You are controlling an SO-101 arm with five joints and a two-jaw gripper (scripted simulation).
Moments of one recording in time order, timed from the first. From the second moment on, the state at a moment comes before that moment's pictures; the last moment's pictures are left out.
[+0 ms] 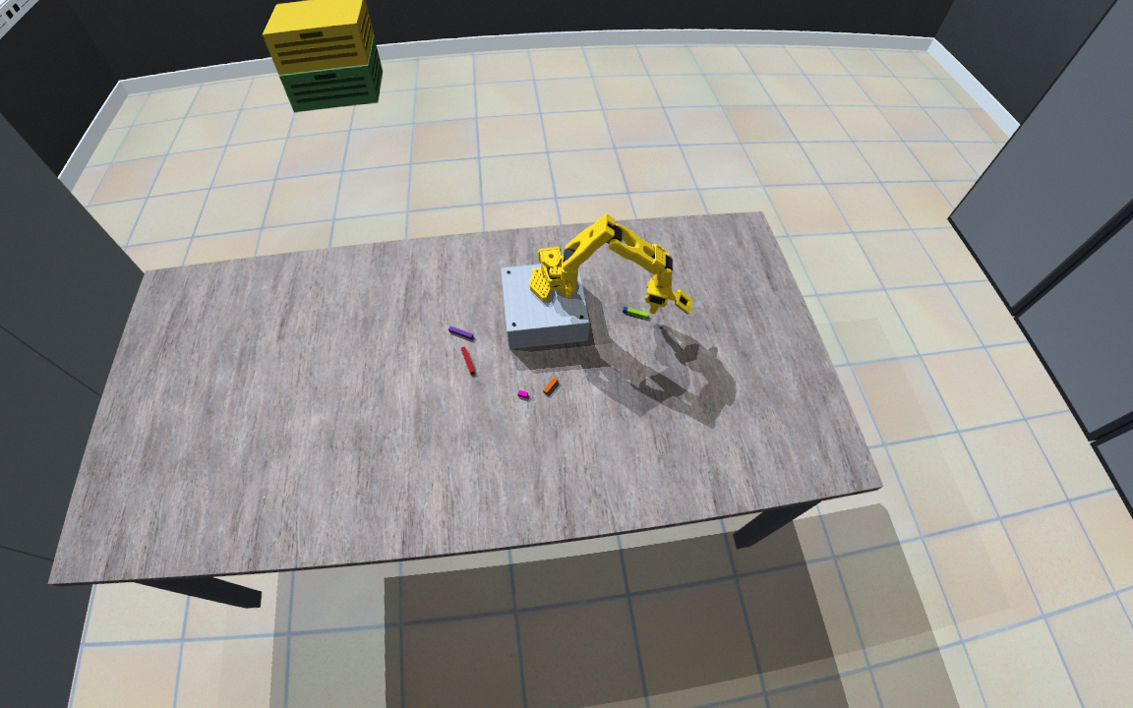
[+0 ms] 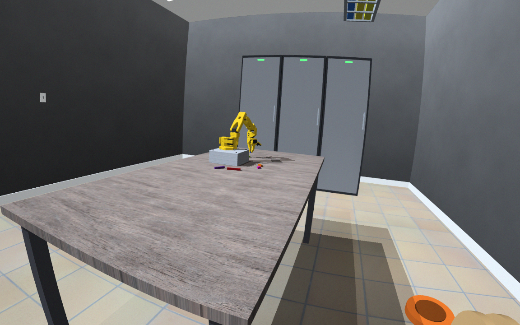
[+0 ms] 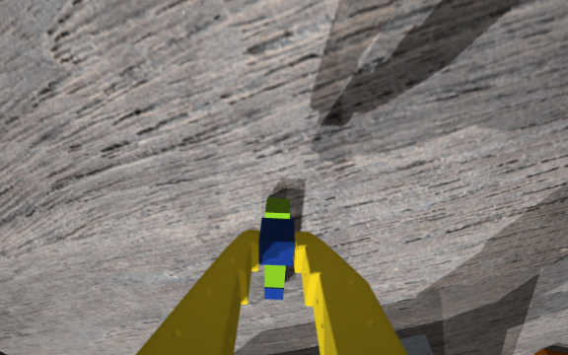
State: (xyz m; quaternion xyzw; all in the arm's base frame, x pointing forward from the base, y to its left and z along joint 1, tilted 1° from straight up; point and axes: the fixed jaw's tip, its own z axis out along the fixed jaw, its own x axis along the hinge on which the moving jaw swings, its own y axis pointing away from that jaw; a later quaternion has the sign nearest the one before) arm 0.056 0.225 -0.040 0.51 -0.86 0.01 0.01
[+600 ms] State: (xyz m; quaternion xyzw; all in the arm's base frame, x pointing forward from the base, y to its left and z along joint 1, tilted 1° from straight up) arm 0.057 0.226 -0.040 0.51 -0.86 0.00 0.00
